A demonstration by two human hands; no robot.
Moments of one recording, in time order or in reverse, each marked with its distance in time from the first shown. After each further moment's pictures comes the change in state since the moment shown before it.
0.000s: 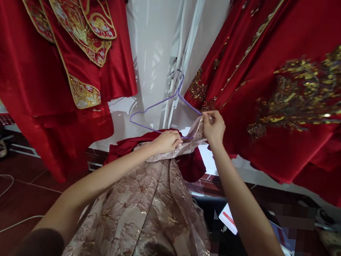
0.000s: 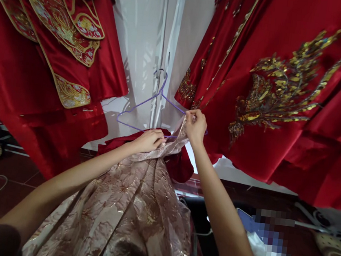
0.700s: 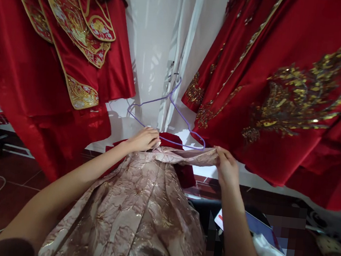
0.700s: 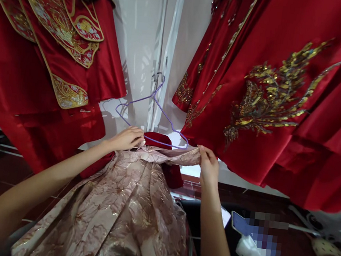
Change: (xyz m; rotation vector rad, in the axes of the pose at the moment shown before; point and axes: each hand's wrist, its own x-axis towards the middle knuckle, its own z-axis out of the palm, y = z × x) left_hand -0.043 -0.045 -0.028 0.172 -0.021 0.064; right_hand -0.089 0.048 -0.061 0.654 0.068 0.682
